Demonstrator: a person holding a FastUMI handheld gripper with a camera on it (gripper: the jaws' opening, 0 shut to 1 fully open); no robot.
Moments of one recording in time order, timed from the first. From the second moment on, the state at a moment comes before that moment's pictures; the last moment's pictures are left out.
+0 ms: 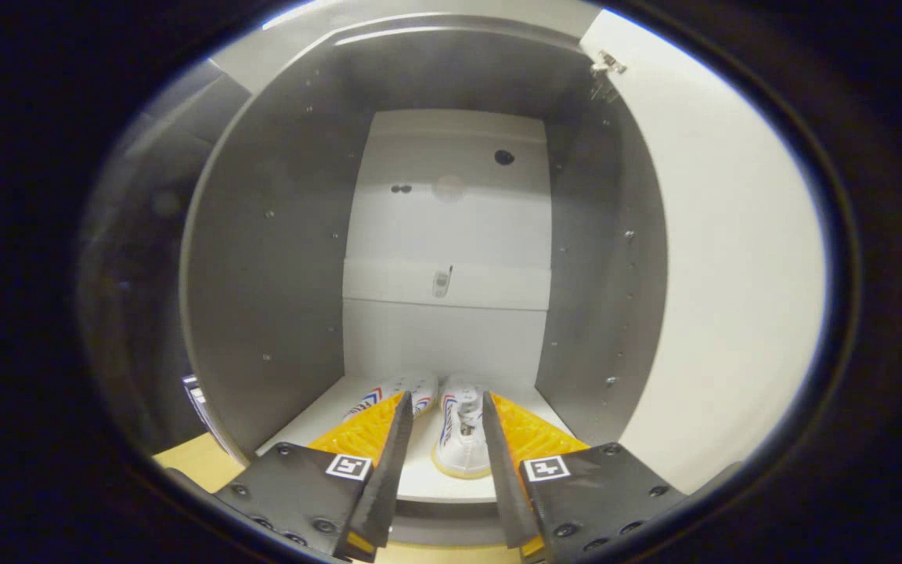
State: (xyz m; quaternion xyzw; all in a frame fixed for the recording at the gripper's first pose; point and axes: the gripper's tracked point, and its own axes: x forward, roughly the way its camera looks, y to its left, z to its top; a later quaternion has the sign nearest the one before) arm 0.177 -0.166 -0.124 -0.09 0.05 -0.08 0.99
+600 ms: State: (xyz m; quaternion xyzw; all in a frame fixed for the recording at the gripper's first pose) arm 0.044 -0.140 -0.068 -0.09 -0.02 -0.12 0.99
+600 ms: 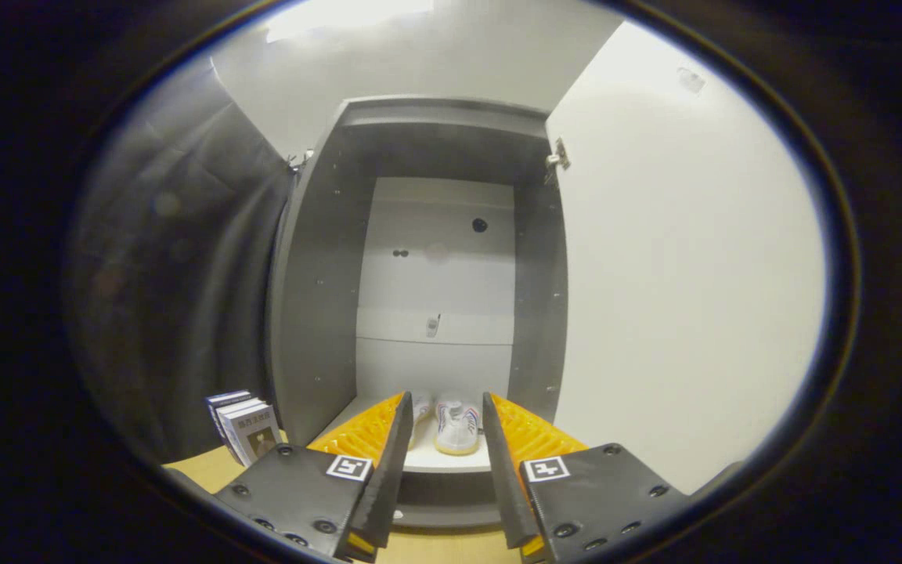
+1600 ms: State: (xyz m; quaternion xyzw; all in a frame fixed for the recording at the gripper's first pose) arm -0.155 -0.185 -0.014 -0.08 -0.06 -0.30 0.95
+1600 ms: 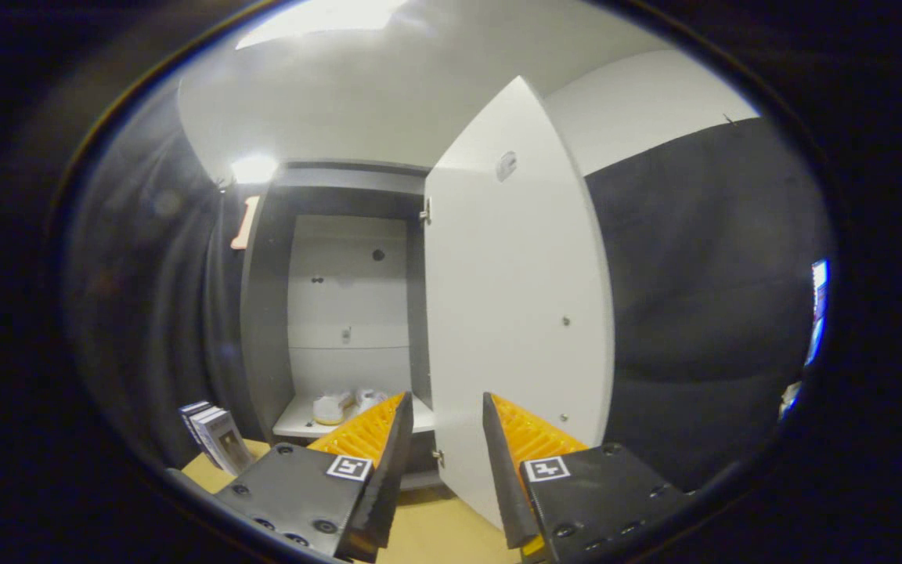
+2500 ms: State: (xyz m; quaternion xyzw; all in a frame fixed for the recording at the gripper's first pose) arm -0.210 -0.311 0.031 -0.08 -0.08 -0.34 0.93
